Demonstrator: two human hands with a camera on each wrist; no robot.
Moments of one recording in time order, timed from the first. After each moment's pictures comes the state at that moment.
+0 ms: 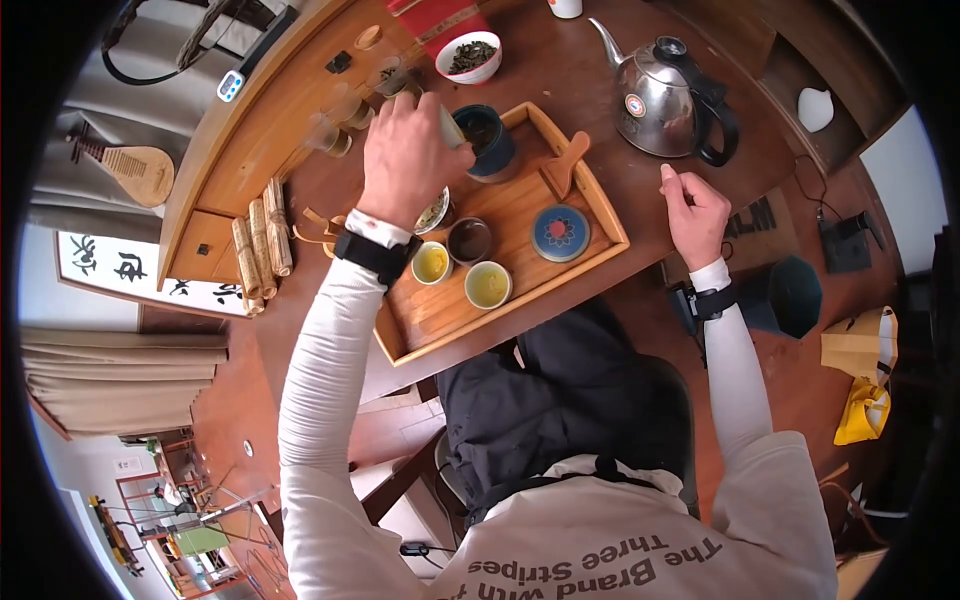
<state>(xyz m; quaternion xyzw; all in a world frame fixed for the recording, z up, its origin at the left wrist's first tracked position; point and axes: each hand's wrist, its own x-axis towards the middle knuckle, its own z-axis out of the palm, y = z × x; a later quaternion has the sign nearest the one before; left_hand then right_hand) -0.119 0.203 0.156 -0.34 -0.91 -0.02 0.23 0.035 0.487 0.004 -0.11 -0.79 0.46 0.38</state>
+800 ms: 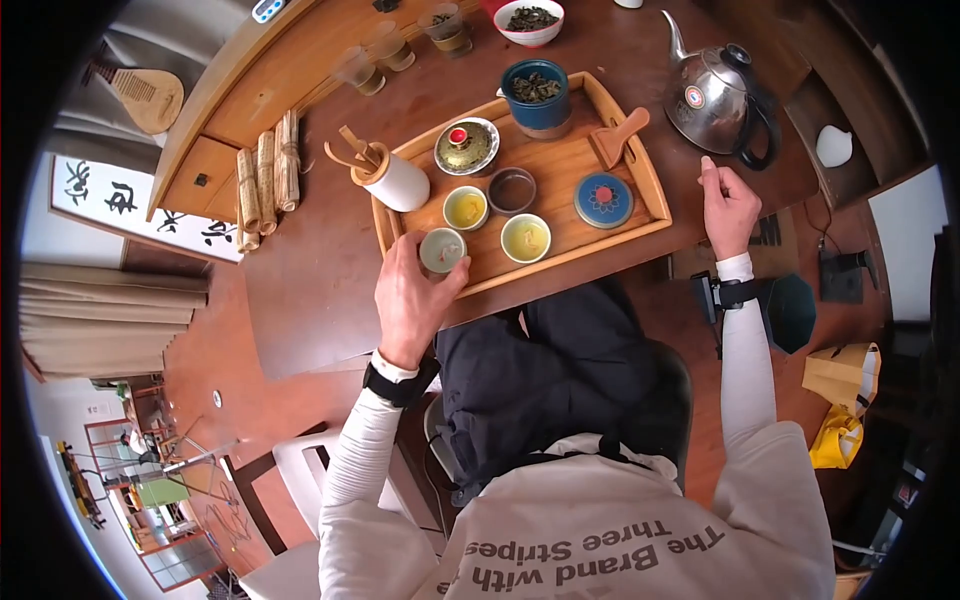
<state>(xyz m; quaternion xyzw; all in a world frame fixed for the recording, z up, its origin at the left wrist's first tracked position) 0.051 0.079 0.077 -0.06 -0.97 -0.23 0.11 0.031 0.488 -0.003 -0.14 -0.83 0.42 0.35</state>
